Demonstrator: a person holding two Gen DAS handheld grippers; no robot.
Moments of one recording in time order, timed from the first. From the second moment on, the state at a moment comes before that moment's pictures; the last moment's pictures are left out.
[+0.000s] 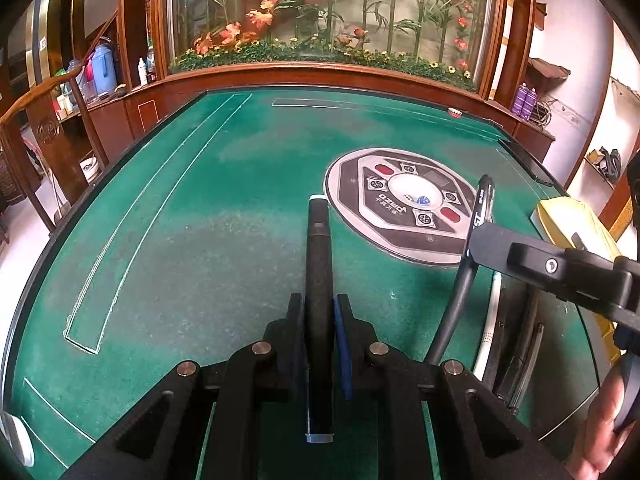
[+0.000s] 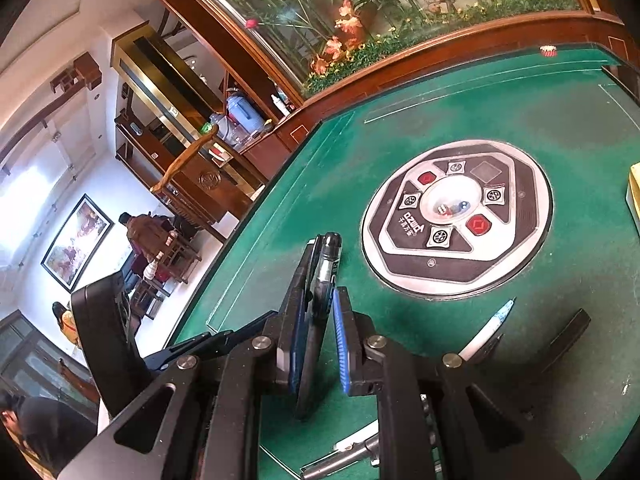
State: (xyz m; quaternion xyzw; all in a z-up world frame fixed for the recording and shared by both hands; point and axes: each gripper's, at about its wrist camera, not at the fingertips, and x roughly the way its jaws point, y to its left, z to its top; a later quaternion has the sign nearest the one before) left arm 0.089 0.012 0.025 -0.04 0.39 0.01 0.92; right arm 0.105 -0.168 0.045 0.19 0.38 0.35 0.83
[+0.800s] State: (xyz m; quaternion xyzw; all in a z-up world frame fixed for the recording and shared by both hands) left arm 0.083 0.011 0.029 -0.04 0.37 0.02 0.93; right arm 0.102 -0.175 0.055 0.20 0.37 0.35 0.84
